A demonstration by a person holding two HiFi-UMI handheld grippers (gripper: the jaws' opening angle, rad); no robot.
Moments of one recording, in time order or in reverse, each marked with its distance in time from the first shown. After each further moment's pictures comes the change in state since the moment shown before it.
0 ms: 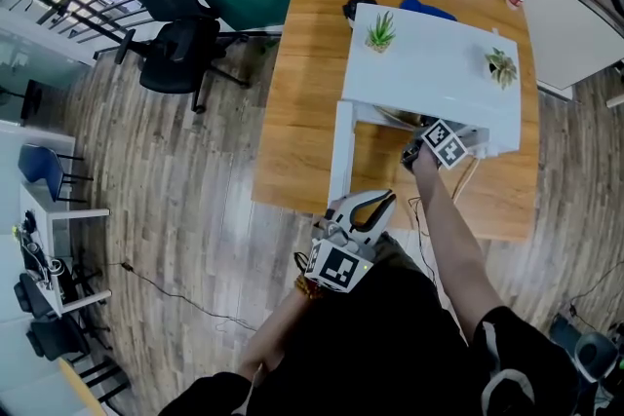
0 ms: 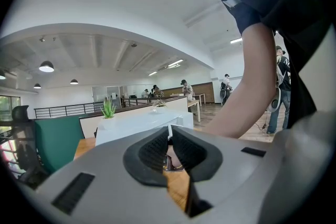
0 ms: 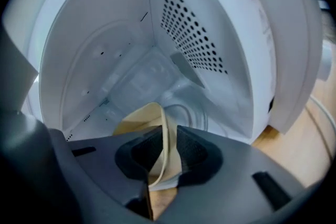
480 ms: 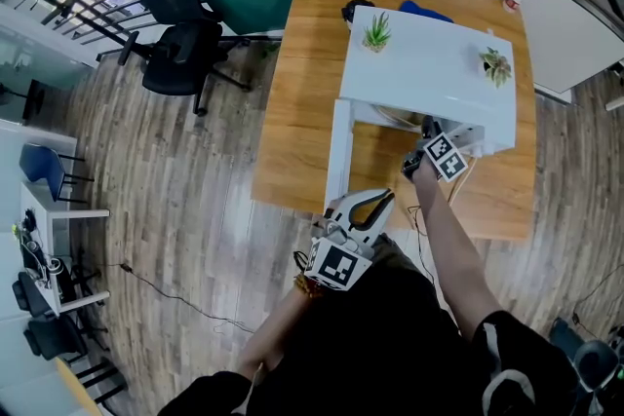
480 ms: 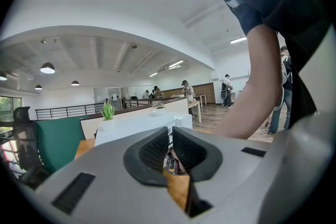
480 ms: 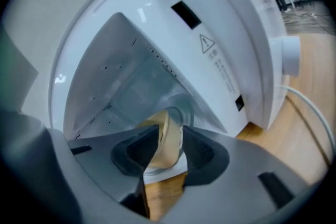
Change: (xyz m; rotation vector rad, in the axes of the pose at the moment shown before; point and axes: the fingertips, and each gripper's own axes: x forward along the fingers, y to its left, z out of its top) left arm -0.004 -0.010 0.007 0.010 -0.014 0.012; right arm -0.029 -0.017 -0.001 0.051 -0.055 0.033
